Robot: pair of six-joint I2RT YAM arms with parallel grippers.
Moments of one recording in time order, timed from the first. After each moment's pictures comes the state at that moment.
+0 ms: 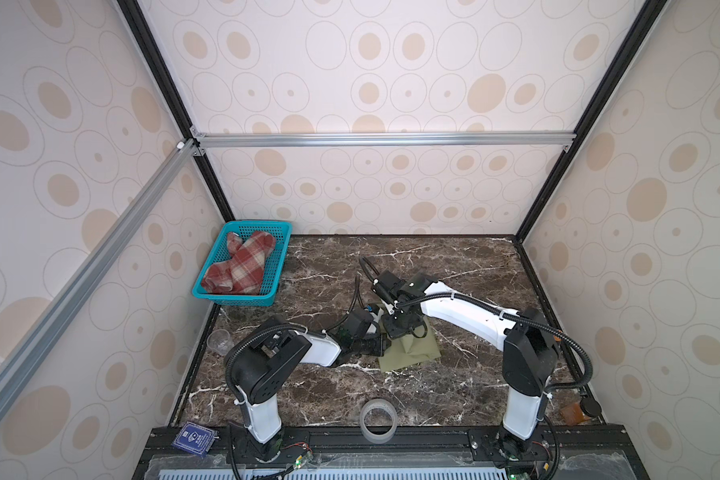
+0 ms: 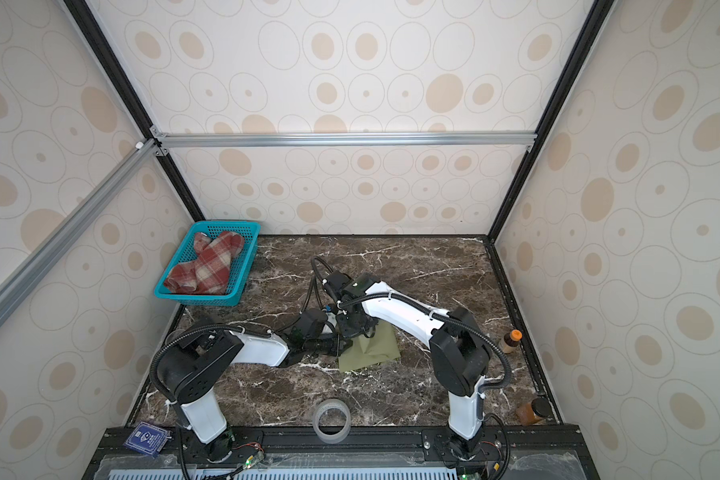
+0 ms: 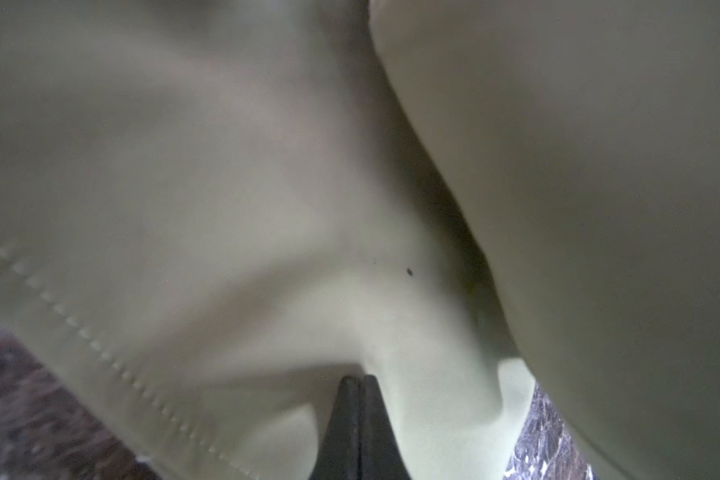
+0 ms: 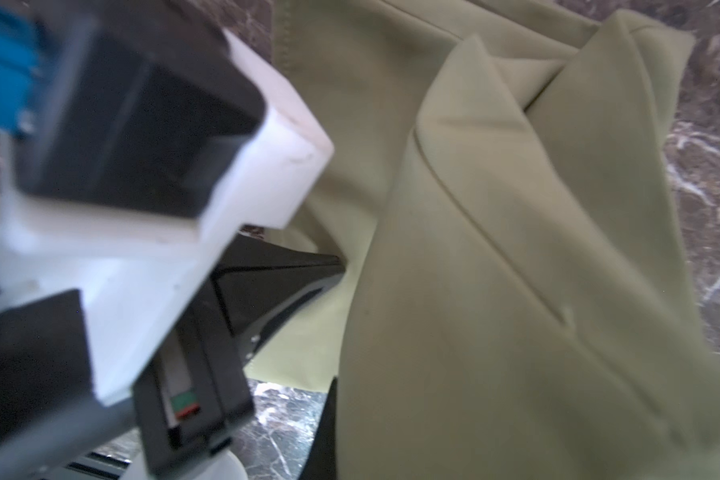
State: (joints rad) left arm -0.74 1.79 0.69 0.36 0.30 -0.63; right arm 0.82 1.86 1.54 -1.07 0.04 0.41
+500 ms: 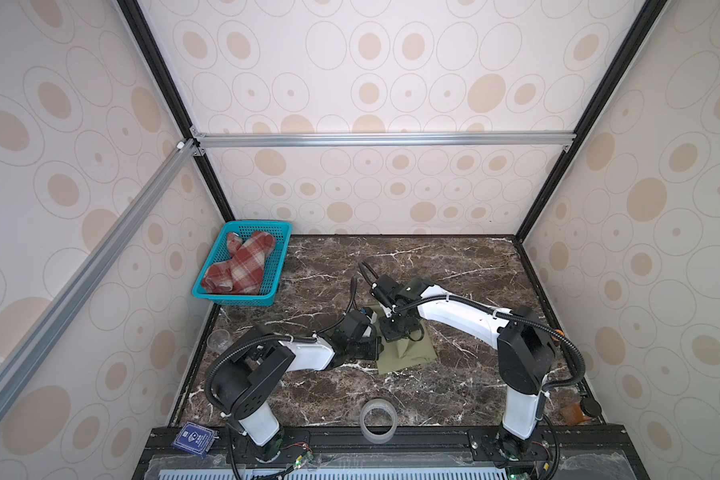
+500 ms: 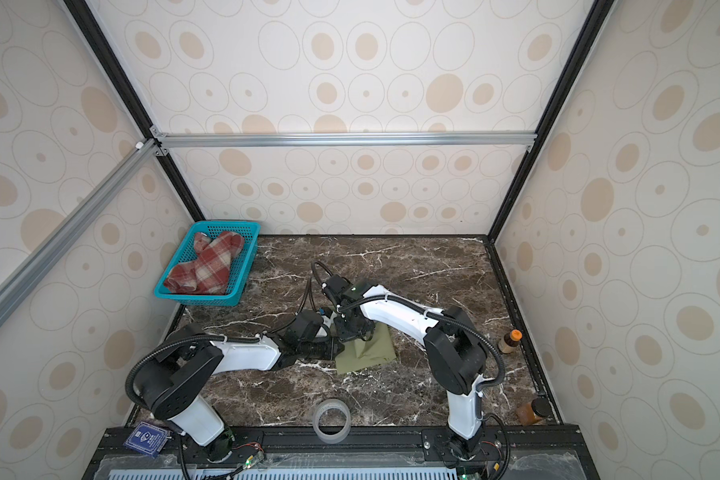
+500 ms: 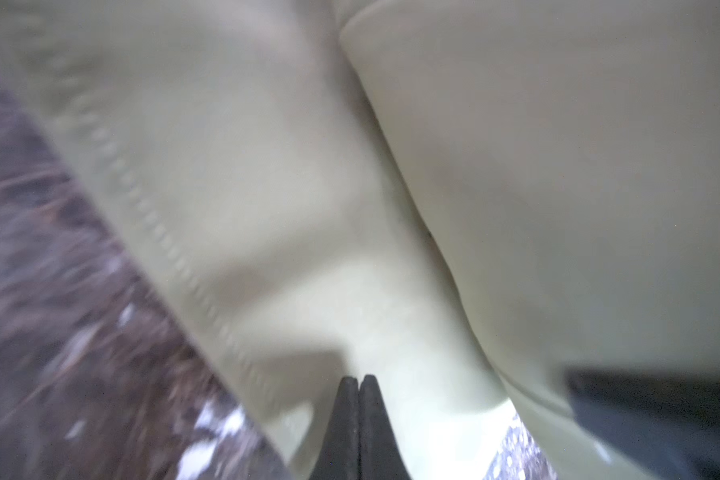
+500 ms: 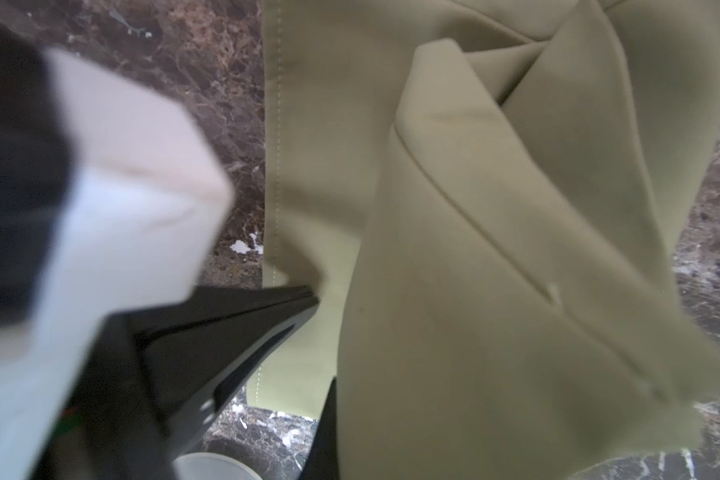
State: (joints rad) left arm -0.74 1.63 0.65 0.15 0.24 -0.64; right arm 0.82 1.88 1.50 -1.00 0.01 0.46
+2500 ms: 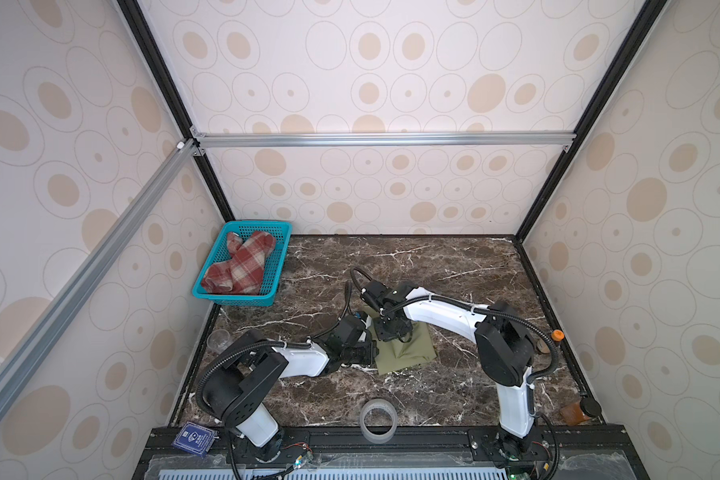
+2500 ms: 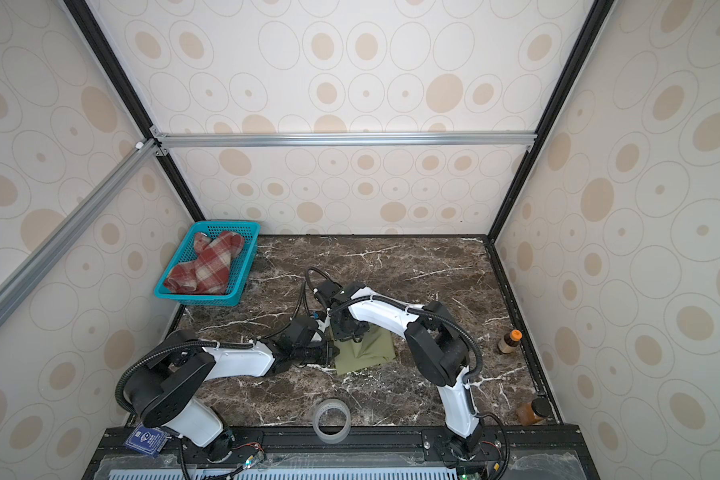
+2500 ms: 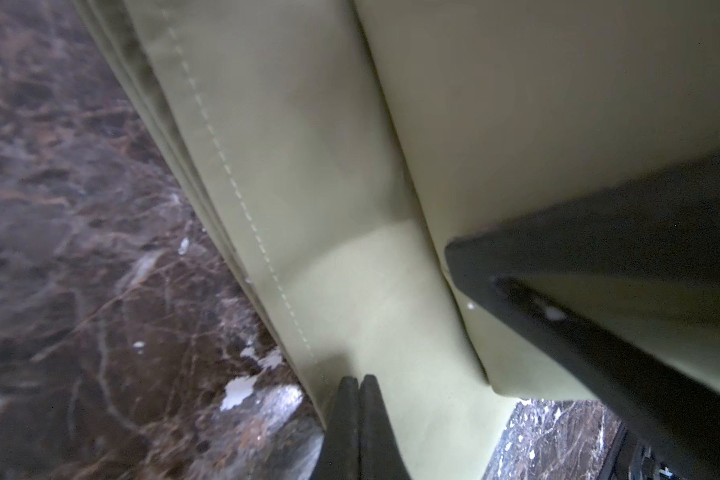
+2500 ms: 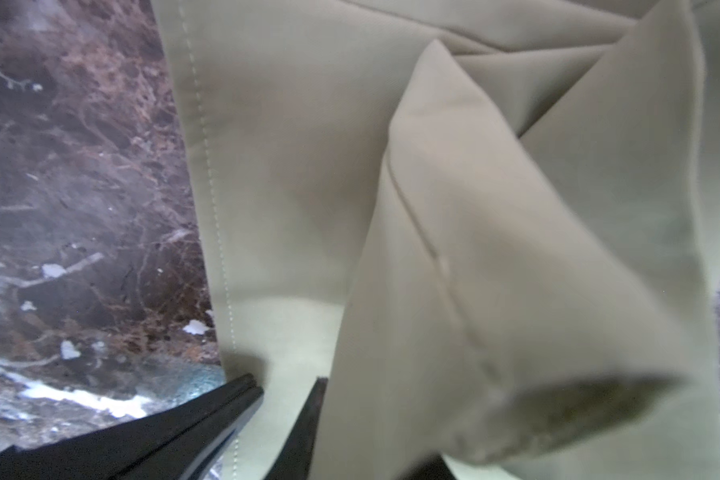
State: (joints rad) left arm -0.74 1.59 0.58 0.20 0.23 -0.69; right arm 0.85 2.01 1.55 -0.98 0.11 0.56
